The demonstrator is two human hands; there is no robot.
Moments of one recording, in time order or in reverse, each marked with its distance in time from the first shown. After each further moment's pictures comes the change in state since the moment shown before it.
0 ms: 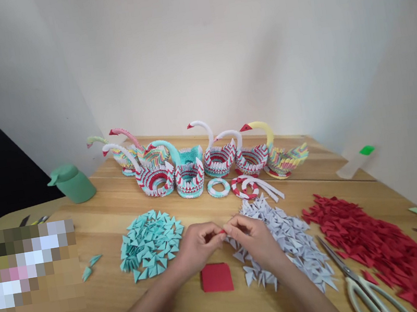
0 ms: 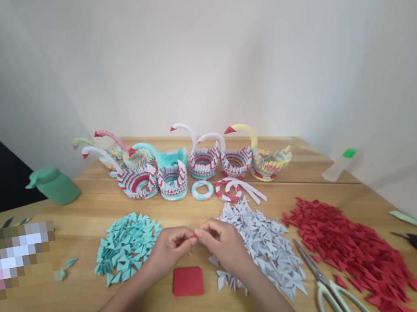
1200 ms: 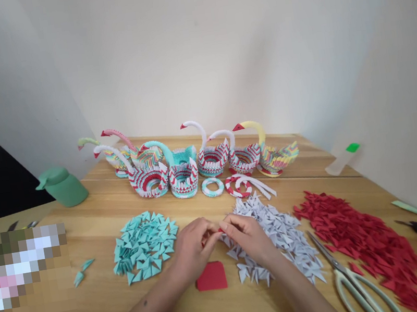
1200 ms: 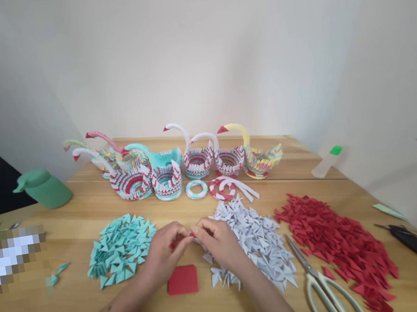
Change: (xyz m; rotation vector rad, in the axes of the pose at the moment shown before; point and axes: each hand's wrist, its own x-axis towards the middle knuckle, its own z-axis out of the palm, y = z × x) left_hand -0.006 0.002 0.005 0.337 0.170 0.284; right_hand -0.001 0.001 -0.005 0.033 -0.078 -0.010
